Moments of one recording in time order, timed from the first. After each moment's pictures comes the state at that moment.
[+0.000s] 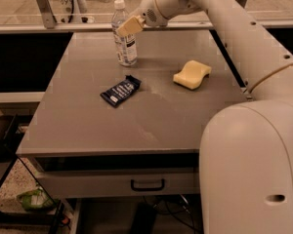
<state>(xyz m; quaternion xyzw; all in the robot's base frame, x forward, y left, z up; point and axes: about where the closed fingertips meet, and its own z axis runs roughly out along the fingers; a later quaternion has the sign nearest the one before) 0.796 0.038 0.960 -0.50 0.72 0.19 0.45</state>
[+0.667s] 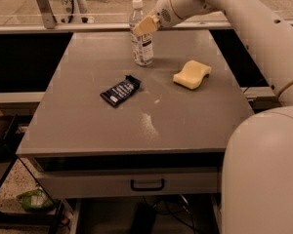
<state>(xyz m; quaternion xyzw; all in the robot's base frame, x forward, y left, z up) 0.794 -0.018 0.962 -0.45 0.76 0.14 0.46</state>
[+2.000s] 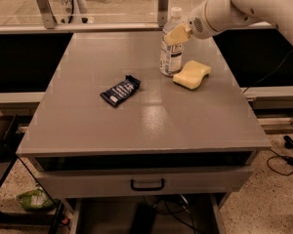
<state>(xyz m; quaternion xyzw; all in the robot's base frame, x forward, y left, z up) 0.732 -0.110 0.953 -0.33 0.83 0.10 0.44</state>
